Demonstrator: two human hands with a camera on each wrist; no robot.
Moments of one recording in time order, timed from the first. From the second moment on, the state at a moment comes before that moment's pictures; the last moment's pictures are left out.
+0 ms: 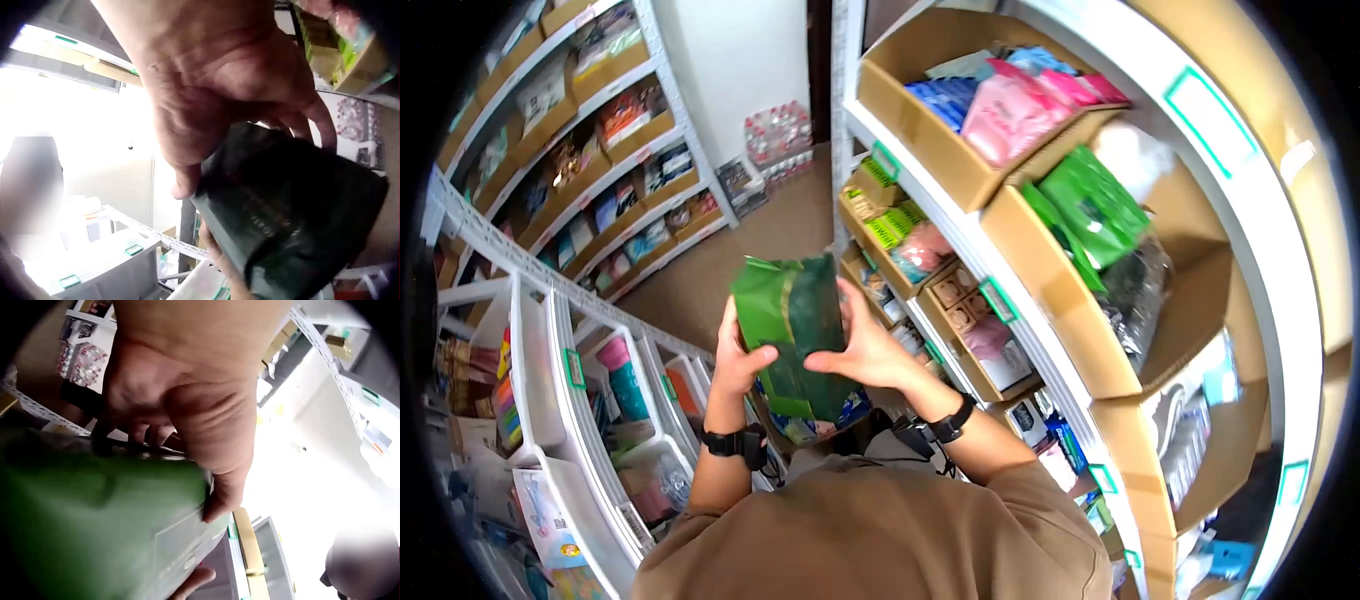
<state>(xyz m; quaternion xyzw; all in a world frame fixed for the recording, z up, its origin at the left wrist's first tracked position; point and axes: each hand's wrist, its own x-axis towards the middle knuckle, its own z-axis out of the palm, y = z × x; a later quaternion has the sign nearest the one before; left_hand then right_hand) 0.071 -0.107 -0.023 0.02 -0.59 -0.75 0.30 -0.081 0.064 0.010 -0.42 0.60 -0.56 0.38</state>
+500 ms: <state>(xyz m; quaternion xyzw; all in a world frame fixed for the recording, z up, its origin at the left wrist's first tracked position) 0.066 -0.072 -0.074 0.02 -0.42 -0.87 0.25 -0.056 0.078 0.020 -0.19 0.38 -0.87 0.25</state>
